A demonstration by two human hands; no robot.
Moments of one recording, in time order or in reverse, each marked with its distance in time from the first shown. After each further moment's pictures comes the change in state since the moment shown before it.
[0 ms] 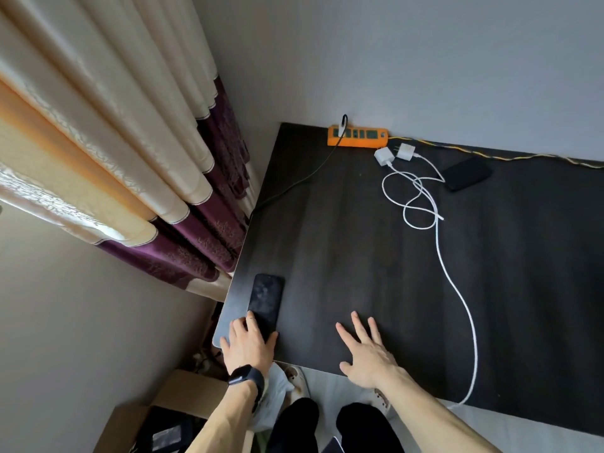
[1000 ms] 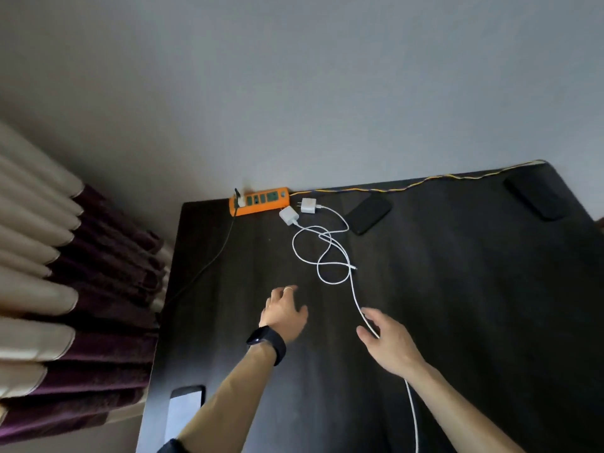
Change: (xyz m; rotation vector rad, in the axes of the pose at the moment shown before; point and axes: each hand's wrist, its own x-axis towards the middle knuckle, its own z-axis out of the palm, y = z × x) left_hand 0.055 0.318 -0.093 -0.214 -0.161 0.471; right_hand -0.013 0.184 -0.159 0.694 0.526 0.082
